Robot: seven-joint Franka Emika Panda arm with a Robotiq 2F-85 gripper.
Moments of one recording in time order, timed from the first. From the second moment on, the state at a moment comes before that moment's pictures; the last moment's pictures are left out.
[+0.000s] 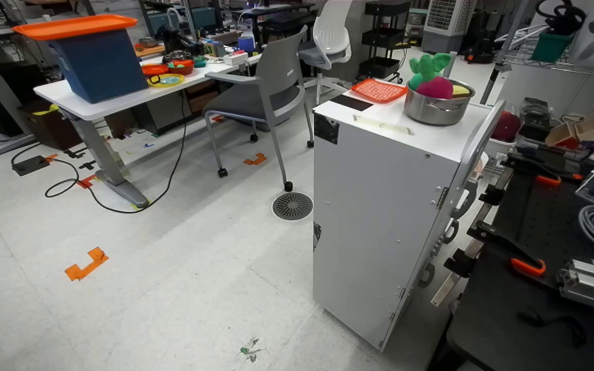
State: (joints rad) arm -0.03 -0.55 -0.07 -2.55 0.00 1.99 -0.11
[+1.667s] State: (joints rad) arm -0.03 -0.22 -0.05 -2.42 0.06 2.22 -0.04
